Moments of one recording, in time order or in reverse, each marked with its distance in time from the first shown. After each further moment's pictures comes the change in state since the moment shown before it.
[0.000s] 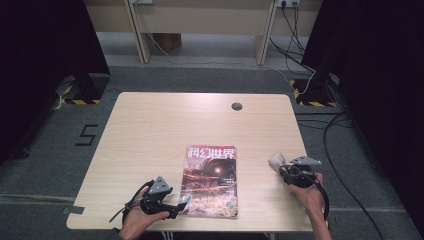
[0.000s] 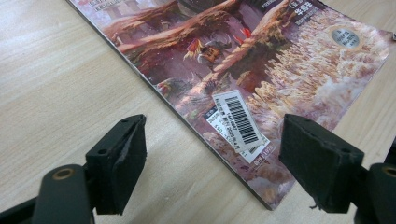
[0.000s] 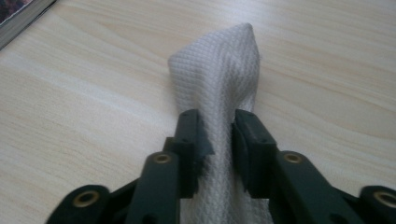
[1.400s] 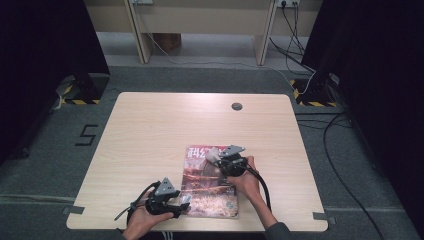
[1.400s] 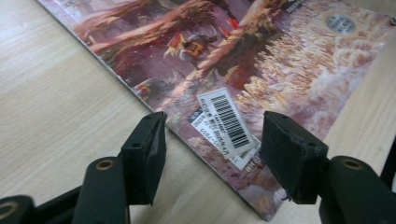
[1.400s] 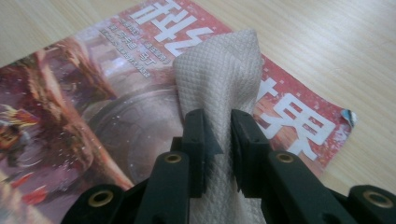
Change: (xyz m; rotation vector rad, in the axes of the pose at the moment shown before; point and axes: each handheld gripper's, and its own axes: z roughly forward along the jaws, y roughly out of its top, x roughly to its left) left arm -0.005 0.000 0.012 0.028 -0.036 0.049; right arm 0.165 0.083 0.067 -0.018 0.219 -0.342
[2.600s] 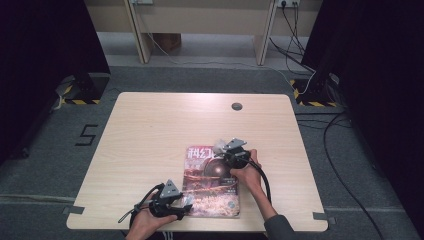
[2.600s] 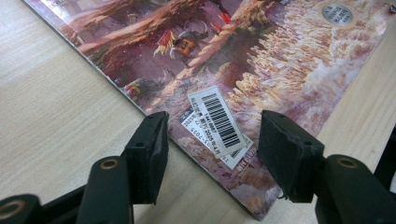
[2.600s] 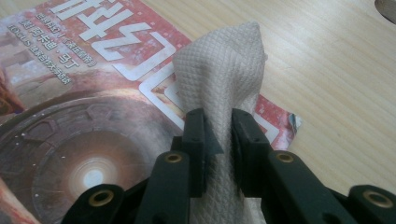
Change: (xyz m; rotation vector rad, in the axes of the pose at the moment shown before) left arm -0.011 0.002 0.004 0.017 0.025 0.002; right arm -0.027 0.003 0.014 0.014 -0.087 0.007
